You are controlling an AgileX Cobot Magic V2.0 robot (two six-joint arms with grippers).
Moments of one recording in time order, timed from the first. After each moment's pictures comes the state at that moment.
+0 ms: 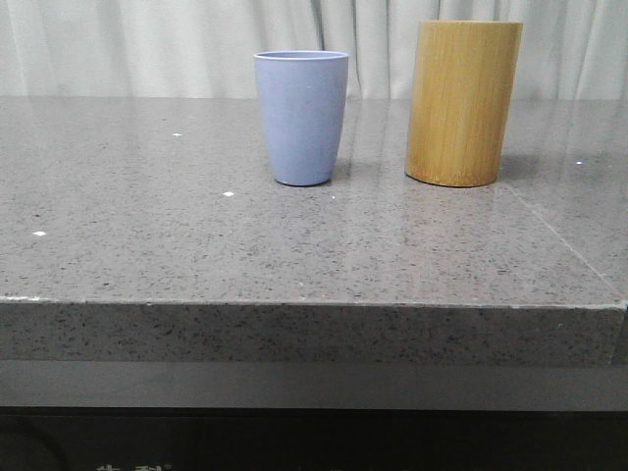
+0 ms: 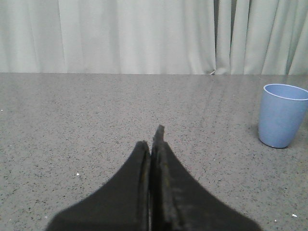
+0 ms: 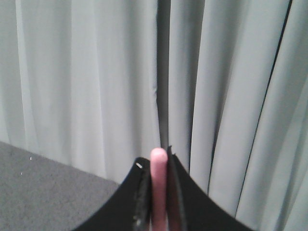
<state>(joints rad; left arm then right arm) -0.11 -0.01 -0.43 -0.06 0.56 0.04 0.34 1.36 -1.55 -0.02 0.14 -0.01</state>
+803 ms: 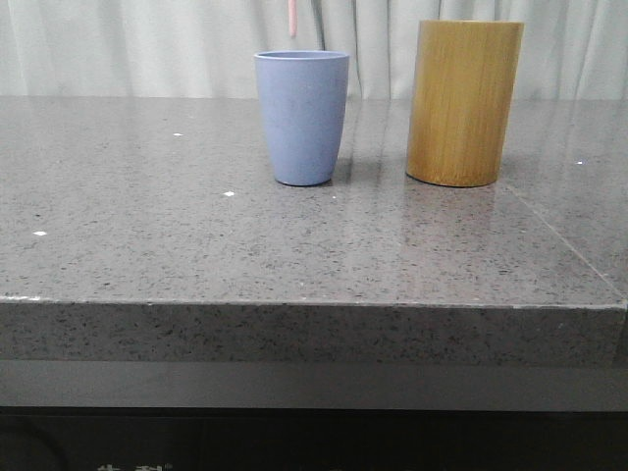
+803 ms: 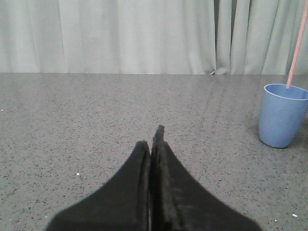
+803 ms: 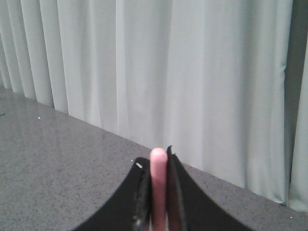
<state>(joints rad) -0.11 -0.01 -0.43 -0.06 0.56 0.04 0.59 1.61 -1.55 0.04 -0.04 -0.01</state>
